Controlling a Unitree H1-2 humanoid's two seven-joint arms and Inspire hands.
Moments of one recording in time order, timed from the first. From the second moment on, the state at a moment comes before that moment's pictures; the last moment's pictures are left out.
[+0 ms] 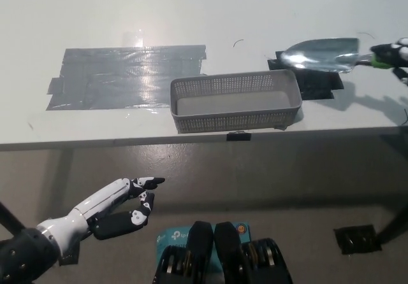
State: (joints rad) left_arm -0.22 0.51 -0.22 -0.27 0.00 0.37 -0.47; right_arm -0.91 -0.96 0.75 0.40 -0.84 -0.47 -0.22
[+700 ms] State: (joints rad) left_arm -0.24 0.51 -0.22 -0.27 0.02 0.37 -0.49; right_arm -1.04 -1.01 0.98 0.42 -0.89 -0.47 -0.39
